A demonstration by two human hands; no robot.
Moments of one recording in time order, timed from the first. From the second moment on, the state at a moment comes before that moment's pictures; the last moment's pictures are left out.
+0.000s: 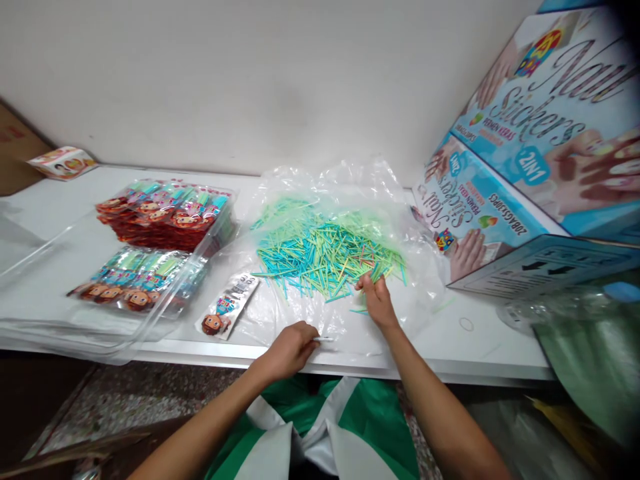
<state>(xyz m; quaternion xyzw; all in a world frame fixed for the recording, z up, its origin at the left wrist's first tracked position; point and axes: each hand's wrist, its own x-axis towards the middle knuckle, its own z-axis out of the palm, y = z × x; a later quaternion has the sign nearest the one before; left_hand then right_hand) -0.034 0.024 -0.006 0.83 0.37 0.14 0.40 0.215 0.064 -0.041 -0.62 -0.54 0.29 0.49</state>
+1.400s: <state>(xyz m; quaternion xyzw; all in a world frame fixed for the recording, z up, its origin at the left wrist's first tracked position) -0.040 0.024 0.026 0.37 0.39 0.34 0.77 0.183 0.033 -0.063 -0.60 -0.53 0.35 0.49</state>
